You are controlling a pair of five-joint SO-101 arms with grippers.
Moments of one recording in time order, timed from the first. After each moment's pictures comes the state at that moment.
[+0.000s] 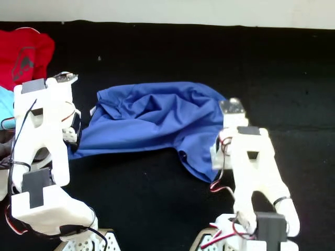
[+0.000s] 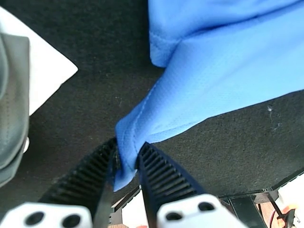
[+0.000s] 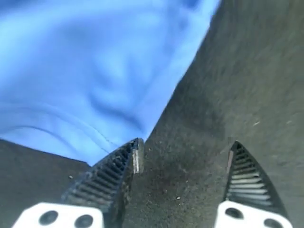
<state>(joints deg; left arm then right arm) -22.0 5.1 10.5 87.5 -15.1 -4.9 -18.3 45.2 62.5 8.4</state>
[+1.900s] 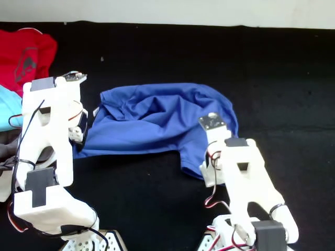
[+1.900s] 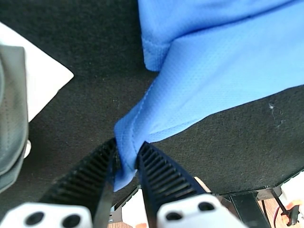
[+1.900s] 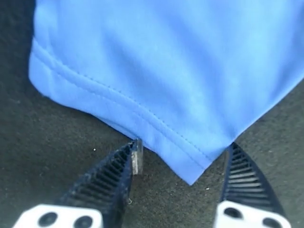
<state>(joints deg) -19.5 5.1 10.5 87.4 -15.1 -9.0 -21.1 57.2 61.1 15.7</state>
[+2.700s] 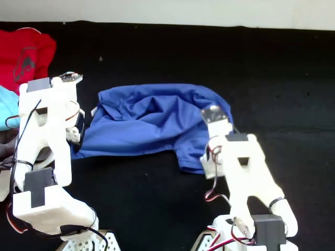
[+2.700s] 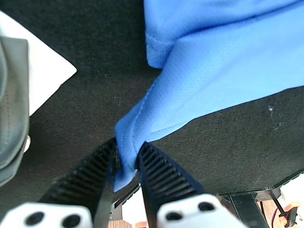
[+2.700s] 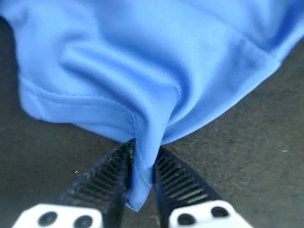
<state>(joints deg) -20.9 5.1 10.5 87.4 -15.1 -9.1 -17.9 51.6 59.0 15.5</state>
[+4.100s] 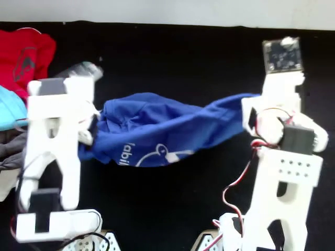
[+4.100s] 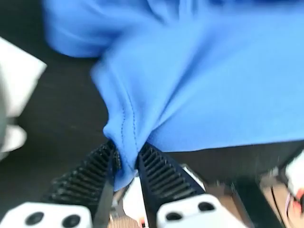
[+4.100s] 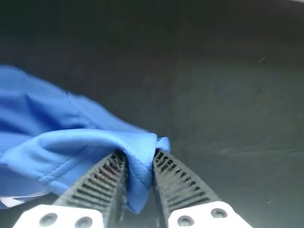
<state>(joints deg) -11.1 -5.1 15.4 92.3 -15.1 3.7 -35.9 16.1 73.8 15.5</state>
